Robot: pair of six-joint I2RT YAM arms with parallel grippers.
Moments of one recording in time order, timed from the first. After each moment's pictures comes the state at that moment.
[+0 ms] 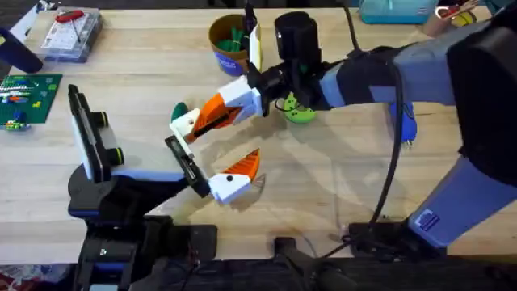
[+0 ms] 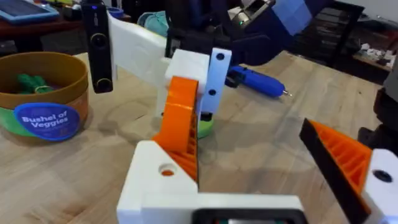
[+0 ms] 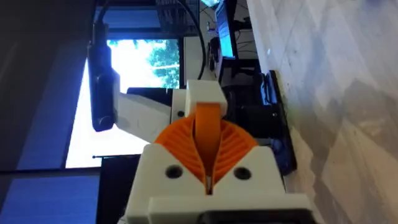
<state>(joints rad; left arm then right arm) -0.02 0.00 0.01 -0.09 0.96 -0.10 0.60 1.96 1.04 0.56 -1.44 1.19</state>
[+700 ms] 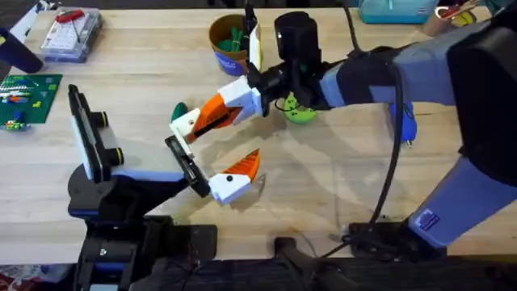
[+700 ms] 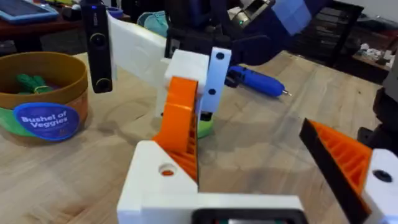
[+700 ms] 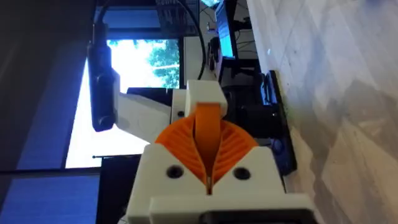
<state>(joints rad) -0.02 0.00 0.01 -0.09 0.96 -0.10 0.60 1.96 1.04 0.56 -1.44 1.19</state>
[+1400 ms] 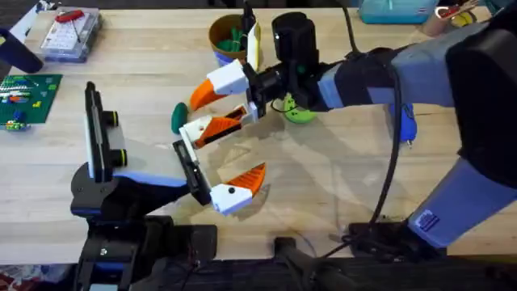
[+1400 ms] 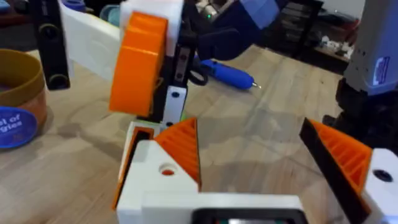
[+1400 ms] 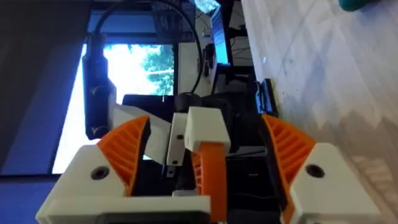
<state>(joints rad) -0.03 0.00 0.01 -0.10 1.06 -0.11 0.61 1.96 1.04 0.57 -1.40 1.18</state>
